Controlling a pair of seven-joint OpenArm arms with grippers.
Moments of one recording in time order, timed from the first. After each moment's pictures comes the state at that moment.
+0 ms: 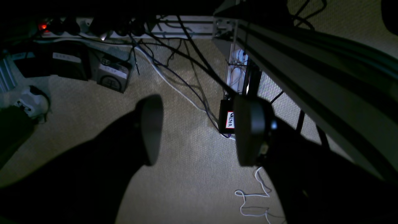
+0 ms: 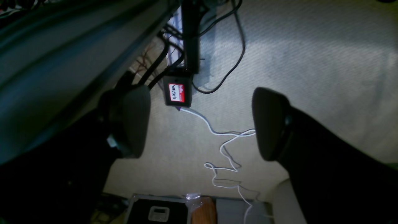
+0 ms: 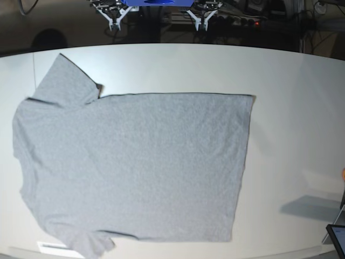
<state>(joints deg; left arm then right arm) 10.5 2.4 -7.0 15.1 5.4 -0.2 -1.2 -6.2 -3.1 1.1 7.8 -1.9 3.2 -0.9</state>
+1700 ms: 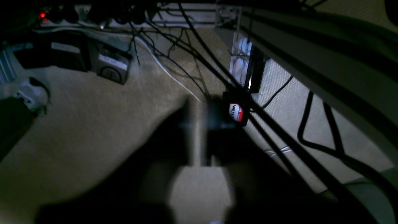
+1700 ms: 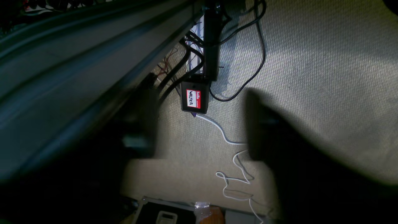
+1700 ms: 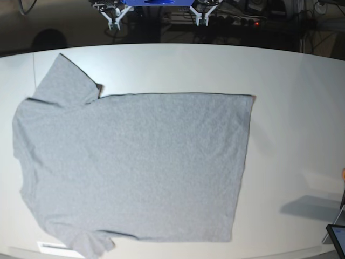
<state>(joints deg) 12.3 2.2 -7.3 15.4 5.4 -0.2 -1.4 -6.8 -2.2 1.3 7.8 -1.2 10.2 -0.3</state>
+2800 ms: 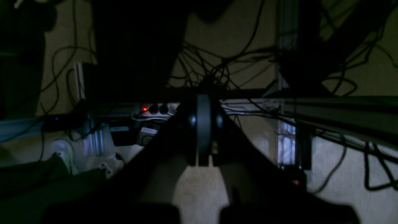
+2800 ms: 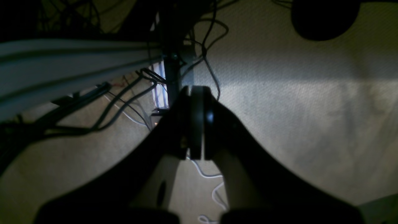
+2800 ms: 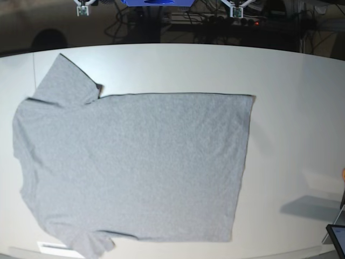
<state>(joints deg) 40.2 -3.7 -10.3 60.0 5.4 -0.5 -15.7 -39.4 0.5 10.7 60.6 -1.9 11.5 0.0</state>
